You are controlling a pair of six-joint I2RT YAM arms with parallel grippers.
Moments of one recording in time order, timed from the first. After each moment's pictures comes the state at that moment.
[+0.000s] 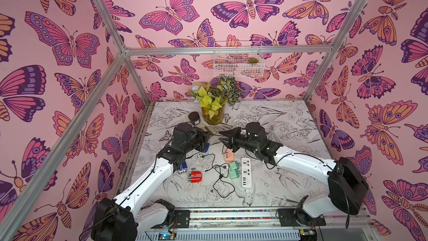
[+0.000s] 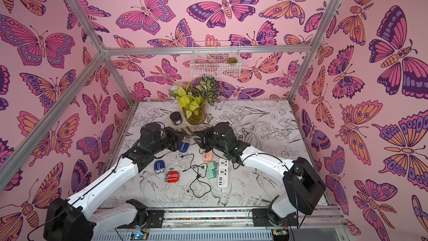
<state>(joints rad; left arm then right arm) -0.42 1.14 0.80 -0.10 0.26 -1.72 0.79 1.50 0.96 0.25 -0.29 1.99</state>
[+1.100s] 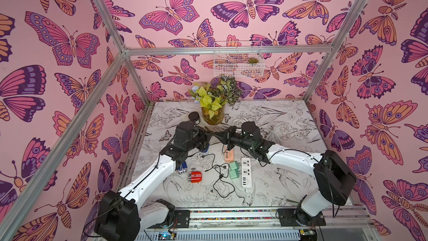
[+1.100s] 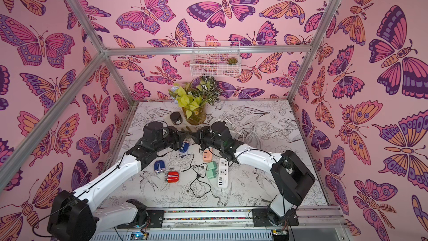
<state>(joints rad) -0.42 1.19 0.81 -0.05 0.30 -1.72 0.79 1.62 0.99 0.40 -0.33 2.04</state>
